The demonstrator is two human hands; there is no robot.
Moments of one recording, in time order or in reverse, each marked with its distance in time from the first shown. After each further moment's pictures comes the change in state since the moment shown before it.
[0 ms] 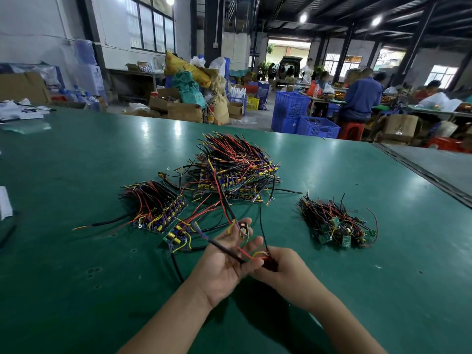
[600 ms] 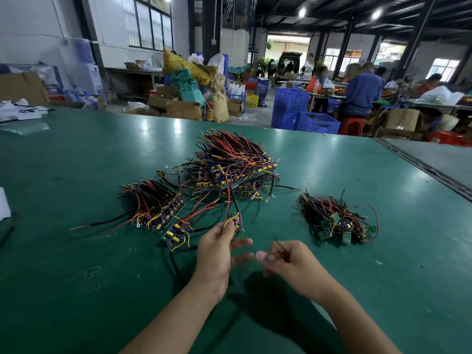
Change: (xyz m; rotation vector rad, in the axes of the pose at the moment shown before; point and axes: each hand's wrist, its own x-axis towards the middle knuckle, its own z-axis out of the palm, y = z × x) left_hand 0.015 -0.009 -0.005 0.395 0.361 0.307; right_hand 0.000 0.005 -0.014 0.036 0.056 0.037
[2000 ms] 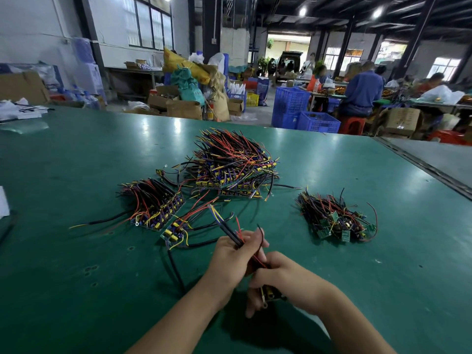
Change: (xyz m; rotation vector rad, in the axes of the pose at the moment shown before) left_hand -0.021 -0.004 0.009 0.316 -0.304 0.183; right_hand -0.008 -0.019 0.014 0.453 -0.468 0.140
